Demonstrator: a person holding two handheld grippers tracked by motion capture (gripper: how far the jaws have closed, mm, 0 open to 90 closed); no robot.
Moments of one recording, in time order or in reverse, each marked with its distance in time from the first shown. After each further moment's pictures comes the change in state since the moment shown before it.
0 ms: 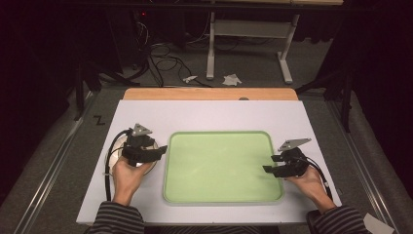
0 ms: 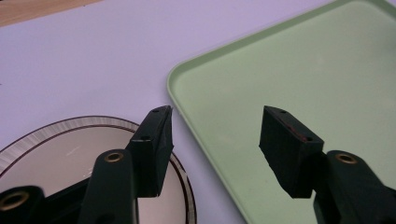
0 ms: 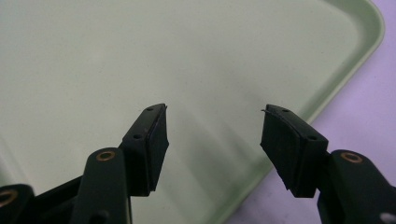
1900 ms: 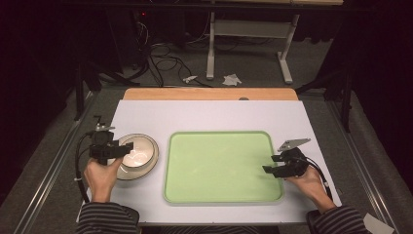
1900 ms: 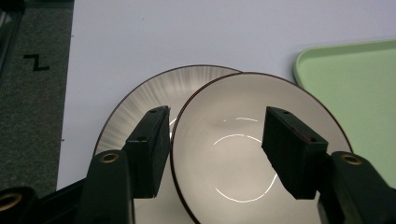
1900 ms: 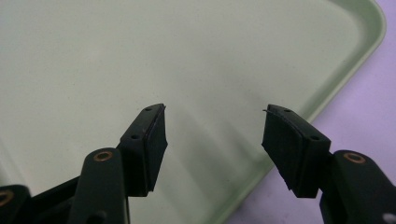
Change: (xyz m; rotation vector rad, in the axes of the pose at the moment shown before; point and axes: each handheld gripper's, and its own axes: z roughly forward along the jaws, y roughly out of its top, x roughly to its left) left arm 0.086 0.025 -0.018 -0.082 0.290 -0.166; right arm 0.000 0.000 0.001 0.005 0.000 0.005
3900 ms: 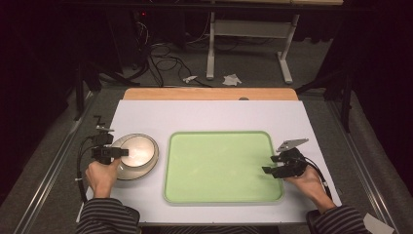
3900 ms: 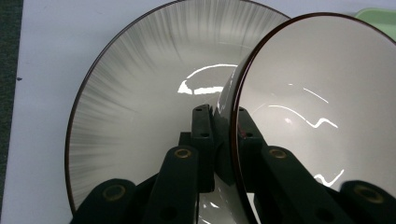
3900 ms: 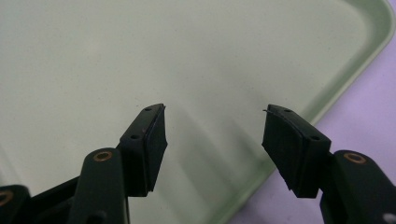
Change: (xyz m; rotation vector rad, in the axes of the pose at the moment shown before) left arm 0.035 -0.010 0.037 0.188 0.092 -0.175; right arm 0.000 0.000 0.003 0.017 0.002 -0.026
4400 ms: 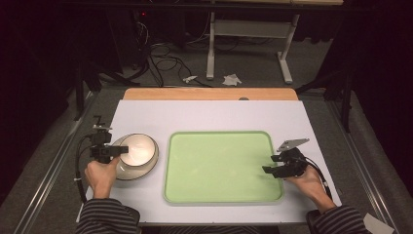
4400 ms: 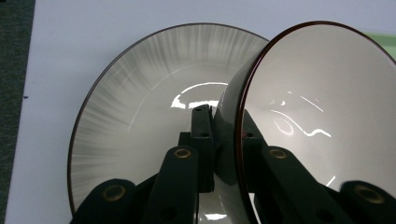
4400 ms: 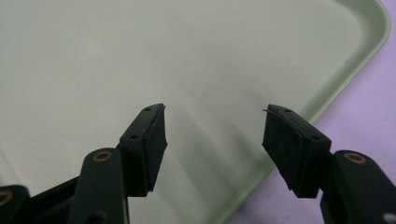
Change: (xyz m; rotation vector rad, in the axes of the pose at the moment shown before) left arm -0.006 0.004 -0.011 -0.041 -0.050 0.003; right arm 0.000 0.000 -0.001 -0.009 -0.006 0.001
